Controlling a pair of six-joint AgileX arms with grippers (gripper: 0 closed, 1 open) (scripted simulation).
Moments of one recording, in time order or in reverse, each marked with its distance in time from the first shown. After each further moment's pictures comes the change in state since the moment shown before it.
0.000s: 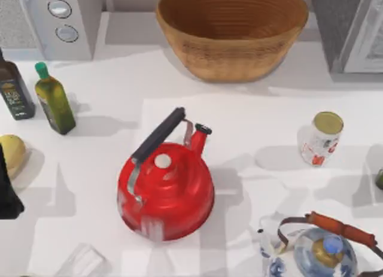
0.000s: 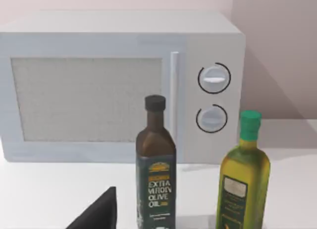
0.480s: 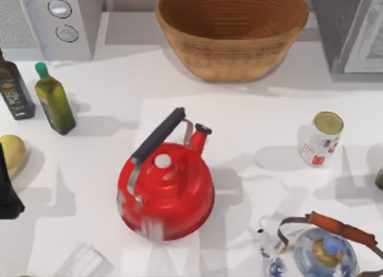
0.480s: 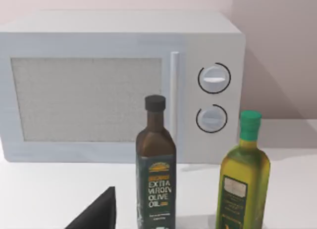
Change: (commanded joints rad) left arm 0.000 0.000 0.000 0.000 0.000 0.000; right arm 0.129 0.224 0.145 0.181 0.029 0.127
